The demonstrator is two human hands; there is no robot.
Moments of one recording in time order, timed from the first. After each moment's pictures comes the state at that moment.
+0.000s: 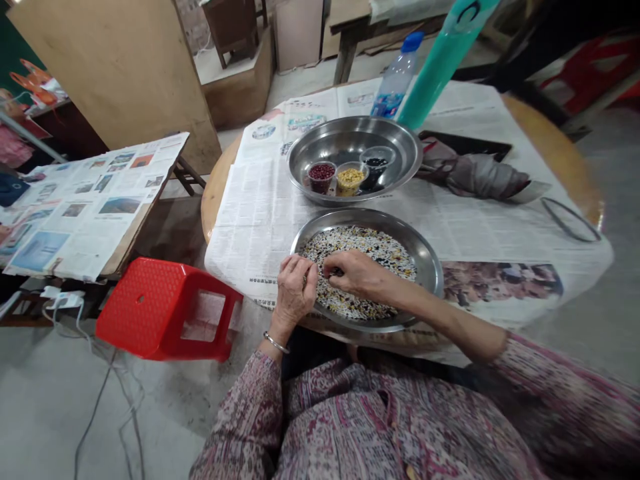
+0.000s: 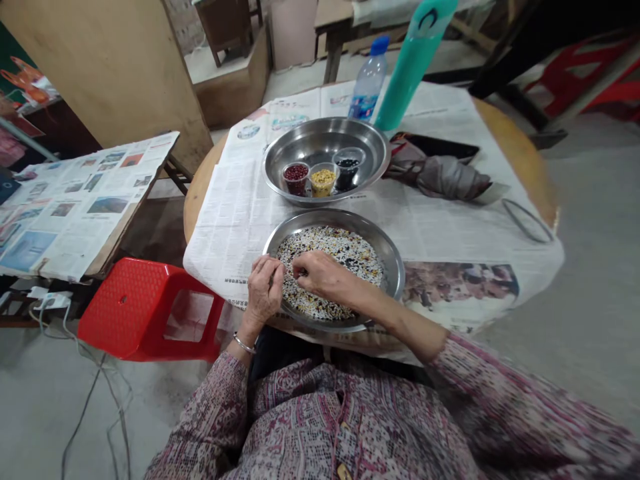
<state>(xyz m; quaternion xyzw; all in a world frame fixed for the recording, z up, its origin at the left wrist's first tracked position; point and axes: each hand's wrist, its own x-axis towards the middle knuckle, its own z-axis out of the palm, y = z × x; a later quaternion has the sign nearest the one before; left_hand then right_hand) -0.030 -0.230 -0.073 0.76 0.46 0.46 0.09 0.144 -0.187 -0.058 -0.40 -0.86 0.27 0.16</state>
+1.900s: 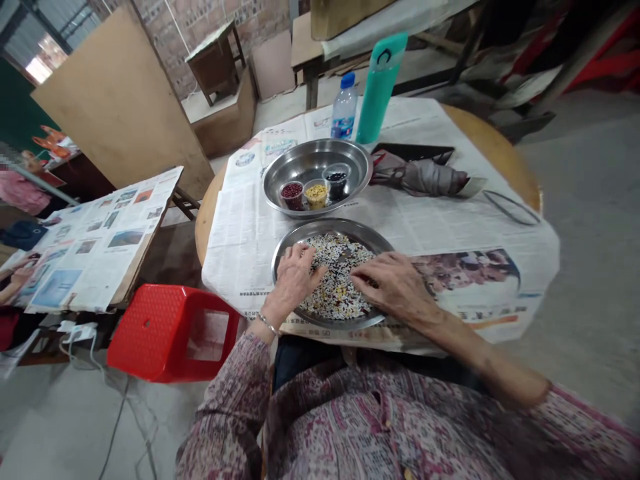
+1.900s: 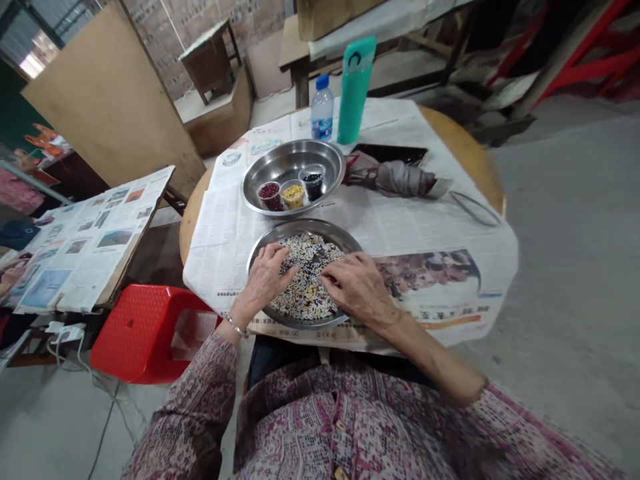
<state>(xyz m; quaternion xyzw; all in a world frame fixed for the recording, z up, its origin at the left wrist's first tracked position) 0.001 -0.189 -0.047 0.85 0.49 0.19 0.05 0.216 -0.232 -0.068 -0.51 -0.80 0.01 0.31</state>
